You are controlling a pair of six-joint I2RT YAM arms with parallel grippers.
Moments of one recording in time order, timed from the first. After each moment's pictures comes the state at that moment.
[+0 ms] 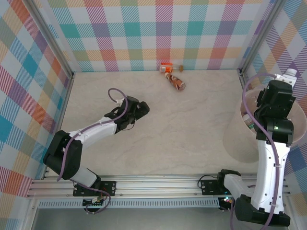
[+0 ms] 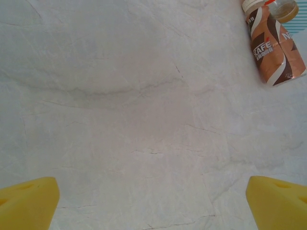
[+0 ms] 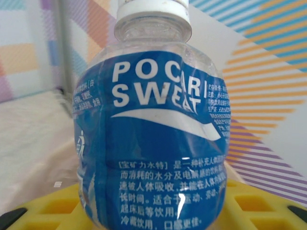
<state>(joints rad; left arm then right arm) -0.57 1.51 0.95 -0.21 -0.19 -0.97 -0.18 0.95 1.42 -0.87 0.60 -0.06</state>
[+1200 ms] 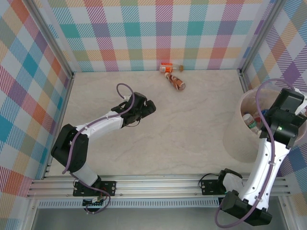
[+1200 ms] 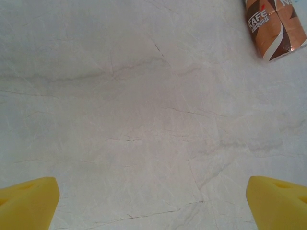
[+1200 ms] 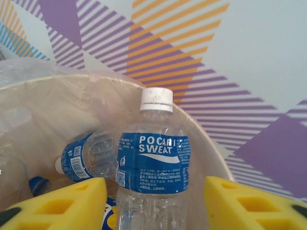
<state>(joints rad) -0.61 1.62 1.10 -0.32 -0.15 -0.96 -0.46 0.96 1.35 -1.00 0.51 0.08</state>
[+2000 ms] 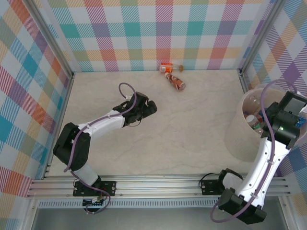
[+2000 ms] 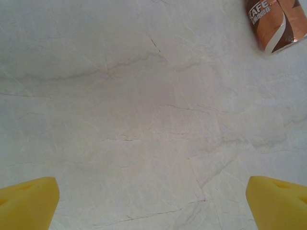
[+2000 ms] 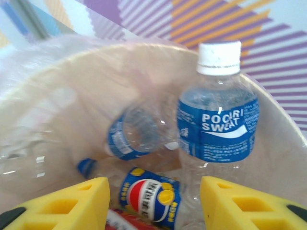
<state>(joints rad) -0.62 1.65 1.13 -0.32 -0.15 -0.94 -0.55 0.93 1.36 -1.02 0.19 0.18</state>
